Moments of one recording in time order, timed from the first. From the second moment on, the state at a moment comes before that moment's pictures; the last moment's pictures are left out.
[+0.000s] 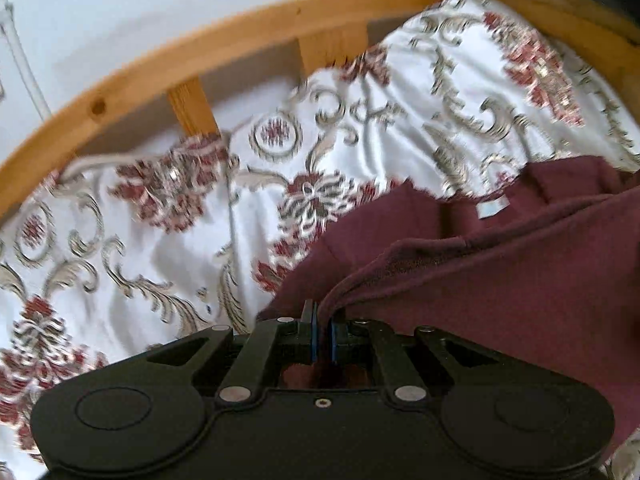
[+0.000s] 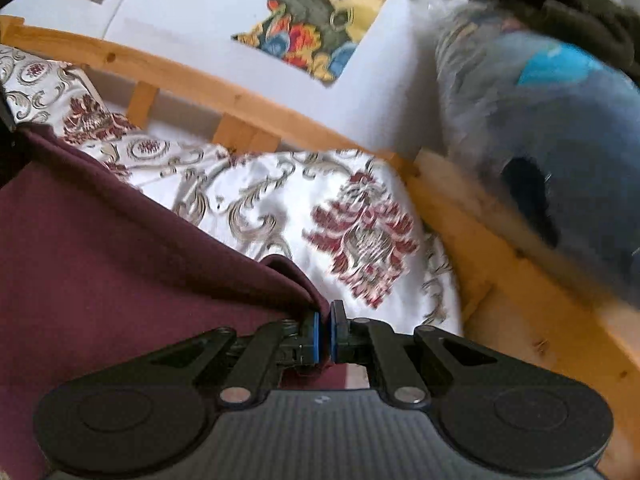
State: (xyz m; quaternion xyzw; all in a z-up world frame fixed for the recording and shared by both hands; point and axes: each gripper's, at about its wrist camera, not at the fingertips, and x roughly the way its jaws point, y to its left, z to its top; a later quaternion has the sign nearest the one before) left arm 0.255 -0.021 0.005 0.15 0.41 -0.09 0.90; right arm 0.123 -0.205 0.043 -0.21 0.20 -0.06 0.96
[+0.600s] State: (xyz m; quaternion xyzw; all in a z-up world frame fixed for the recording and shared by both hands) left arm 0.290 -0.012 -0.025 0.11 0.43 -0.05 0.90; right arm 0.152 -0.222 0.020 -0.17 0.23 -0.06 0.96
